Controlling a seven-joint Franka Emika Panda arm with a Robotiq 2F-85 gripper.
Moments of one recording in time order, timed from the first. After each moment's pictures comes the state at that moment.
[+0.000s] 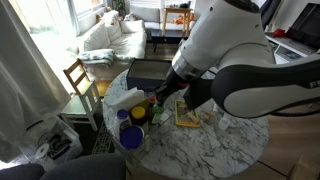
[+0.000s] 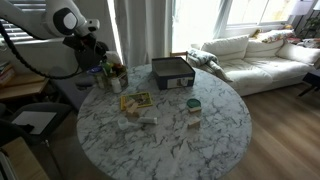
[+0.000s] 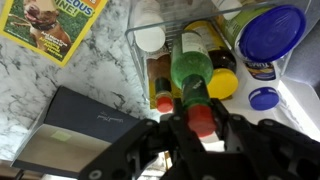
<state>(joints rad) 0.15 0.11 0.18 -2.11 -0.23 2.69 0.49</state>
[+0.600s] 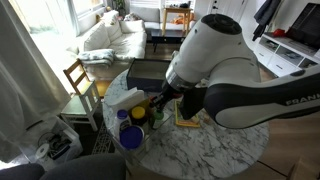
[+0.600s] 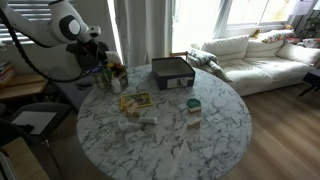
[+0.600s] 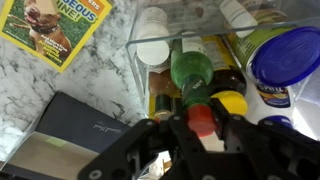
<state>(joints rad) 0.22 0.18 0.12 -2.09 -0.34 2.69 0.53</state>
